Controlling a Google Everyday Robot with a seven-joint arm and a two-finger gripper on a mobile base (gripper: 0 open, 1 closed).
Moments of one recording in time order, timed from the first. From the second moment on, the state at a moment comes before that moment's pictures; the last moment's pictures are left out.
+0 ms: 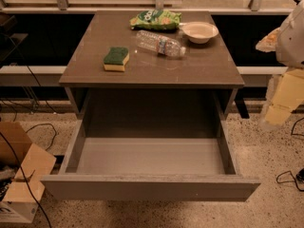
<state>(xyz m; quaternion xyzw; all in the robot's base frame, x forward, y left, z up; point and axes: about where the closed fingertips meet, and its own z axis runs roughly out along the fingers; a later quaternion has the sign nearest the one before) 0.438 -0.217 0.977 -0.60 0.78 -0.04 0.16</state>
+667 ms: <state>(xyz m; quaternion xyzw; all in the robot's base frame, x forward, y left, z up) 0.451 -0.212 0.968 -0.59 0.78 -0.02 0.19</state>
